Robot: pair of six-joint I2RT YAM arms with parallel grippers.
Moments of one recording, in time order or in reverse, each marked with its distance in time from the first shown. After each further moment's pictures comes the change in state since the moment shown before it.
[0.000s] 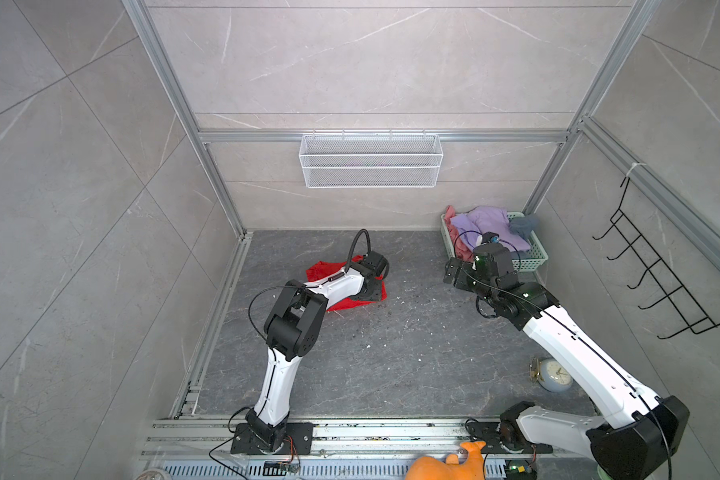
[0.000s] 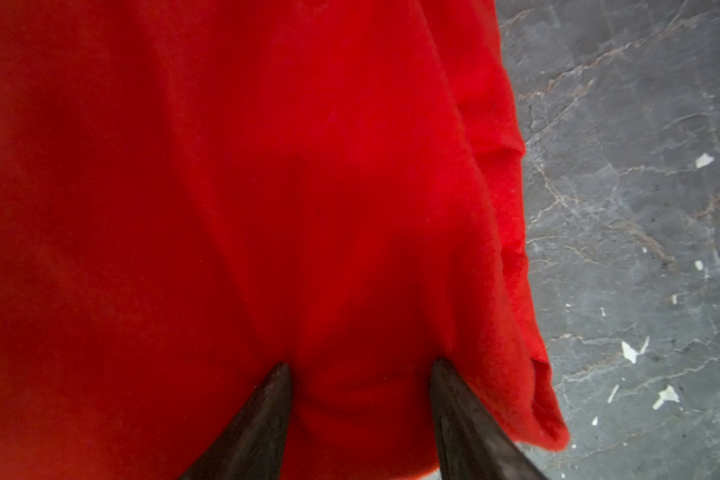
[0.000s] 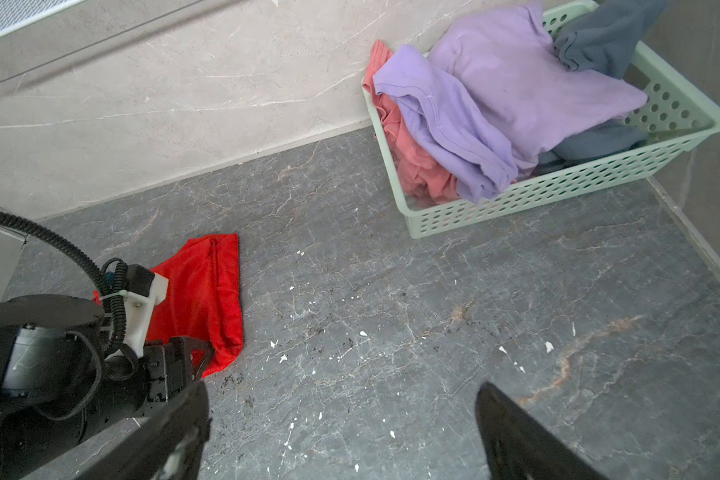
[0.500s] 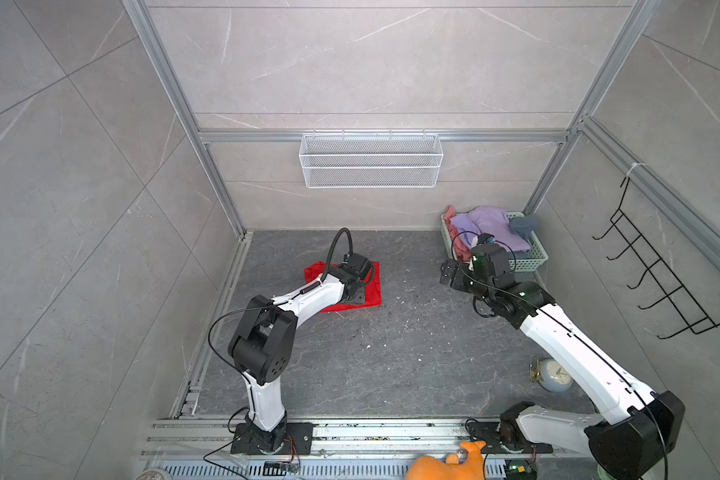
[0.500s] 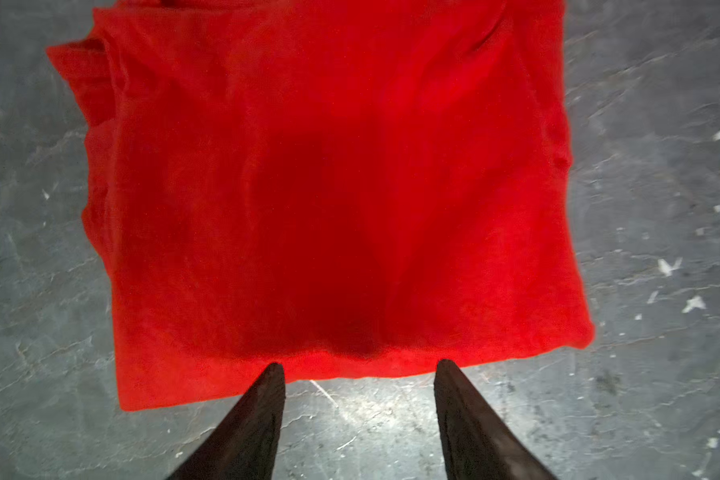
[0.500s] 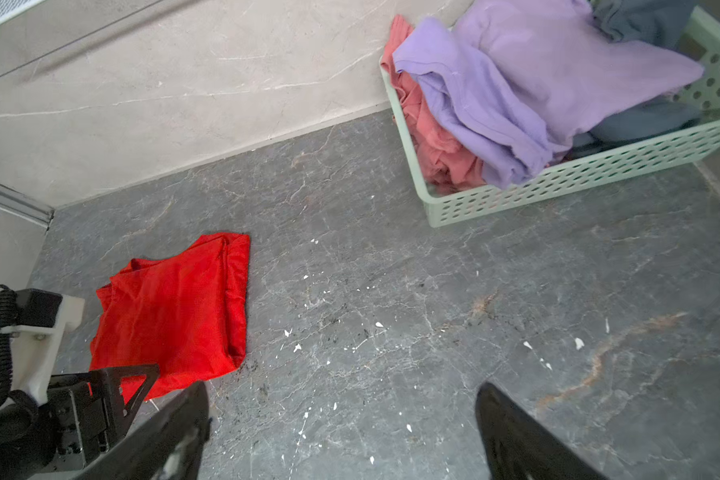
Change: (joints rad) left arm 0.048 -0.288 -0.256 -0.026 -0.088 -0.020; right arm 0.000 0.032 -0.010 0.023 -0.071 0.021
